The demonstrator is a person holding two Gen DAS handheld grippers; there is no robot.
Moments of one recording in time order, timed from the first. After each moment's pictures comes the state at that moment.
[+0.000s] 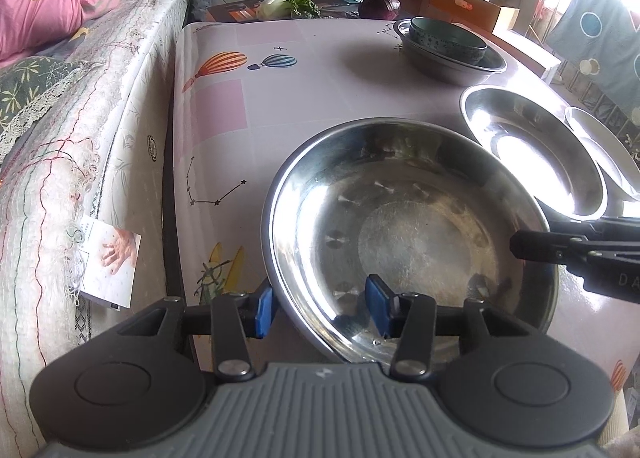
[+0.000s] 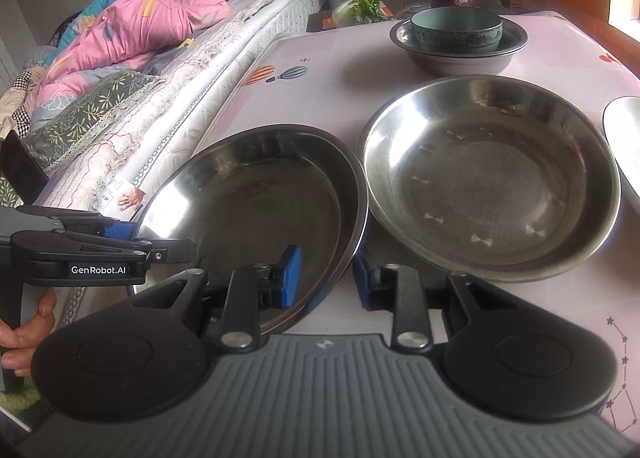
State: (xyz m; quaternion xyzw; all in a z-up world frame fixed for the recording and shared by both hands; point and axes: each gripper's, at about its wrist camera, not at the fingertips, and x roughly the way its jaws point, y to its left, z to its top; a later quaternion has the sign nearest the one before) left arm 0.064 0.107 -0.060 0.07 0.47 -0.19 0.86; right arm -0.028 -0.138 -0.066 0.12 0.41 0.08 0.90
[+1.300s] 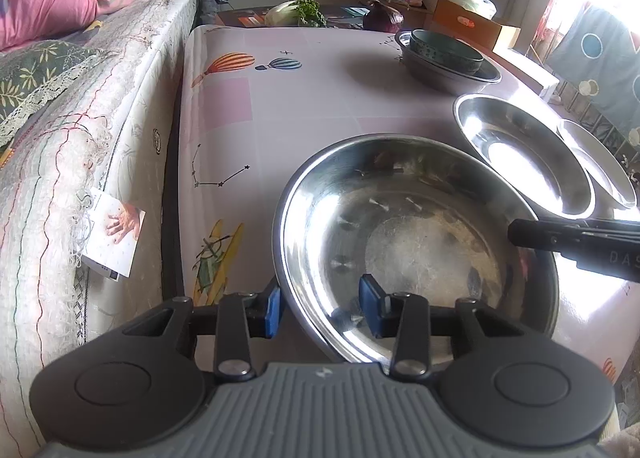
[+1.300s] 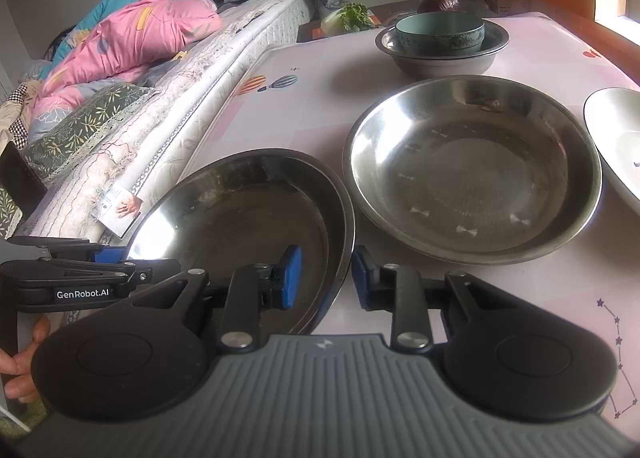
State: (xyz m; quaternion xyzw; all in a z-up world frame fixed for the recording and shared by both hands) left arm 0.045 0.116 -0.061 0.04 0.45 -0.19 0.87; right arm -0.041 -0.145 -0.065 0.13 0.39 0.07 0.91
